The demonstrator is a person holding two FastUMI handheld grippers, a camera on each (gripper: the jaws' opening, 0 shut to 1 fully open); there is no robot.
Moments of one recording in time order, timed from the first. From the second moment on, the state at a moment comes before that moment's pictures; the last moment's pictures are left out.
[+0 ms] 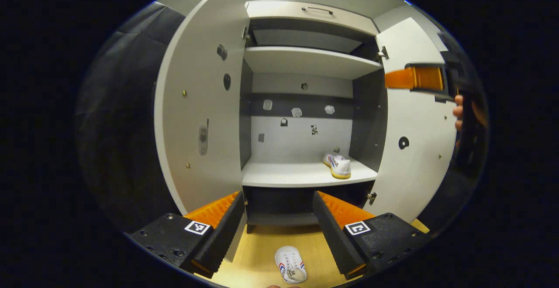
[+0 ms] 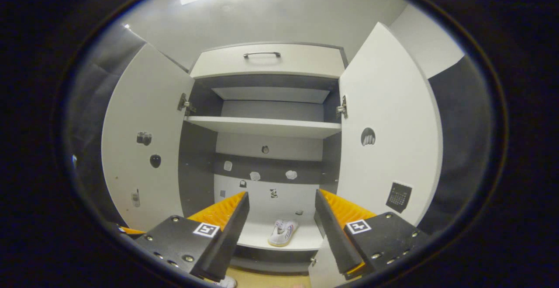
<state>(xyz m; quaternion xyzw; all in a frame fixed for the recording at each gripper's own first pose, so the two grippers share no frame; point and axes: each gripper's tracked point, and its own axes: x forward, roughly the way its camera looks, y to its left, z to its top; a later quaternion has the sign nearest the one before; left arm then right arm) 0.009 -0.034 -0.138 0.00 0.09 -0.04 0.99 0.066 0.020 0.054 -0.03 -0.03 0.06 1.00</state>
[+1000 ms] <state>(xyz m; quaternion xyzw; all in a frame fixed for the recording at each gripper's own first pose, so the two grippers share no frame) 0.000 -0.015 -0.413 -0.02 0.49 -0.09 0.87 0.014 -0.032 0.088 -0.05 -0.05 -0.02 1.00</state>
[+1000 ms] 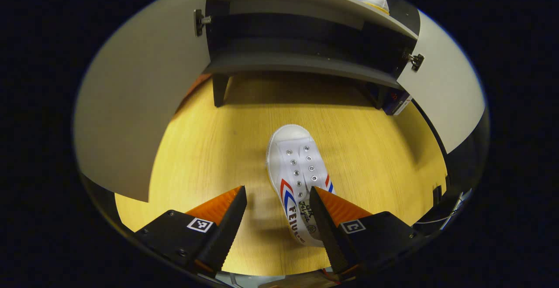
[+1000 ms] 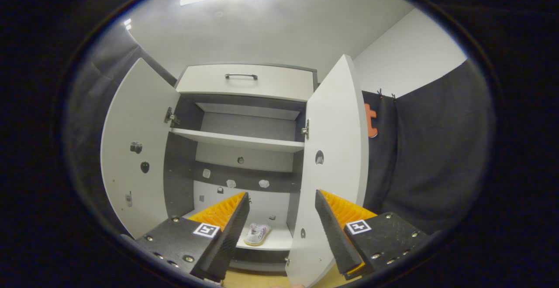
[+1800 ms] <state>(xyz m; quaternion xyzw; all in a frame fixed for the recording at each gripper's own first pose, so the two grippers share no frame) -0.009 -0.029 -0.448 -0.17 0.55 -0.08 0.81 0.019 -0.034 0.079 -0.06 -0.05 -0.03 1.00</state>
